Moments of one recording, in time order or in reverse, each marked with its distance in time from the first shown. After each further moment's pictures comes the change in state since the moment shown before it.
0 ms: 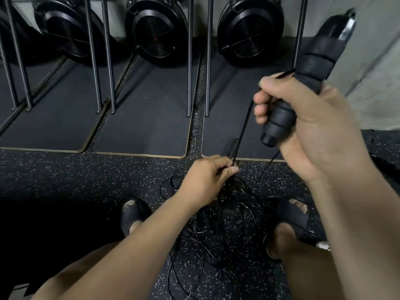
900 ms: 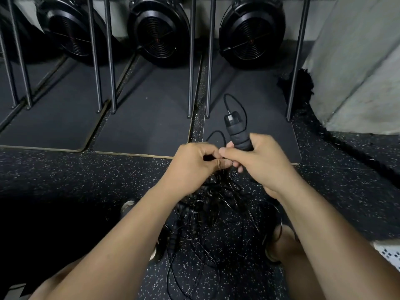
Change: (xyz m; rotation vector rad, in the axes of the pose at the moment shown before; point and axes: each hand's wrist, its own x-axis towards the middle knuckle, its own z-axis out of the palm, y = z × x) left_hand 0.003 0.021 -0.049 -0.117 0.052 -0.138; right_hand 0.007 0.097 -0.023 -0.638 -0.106 0.249
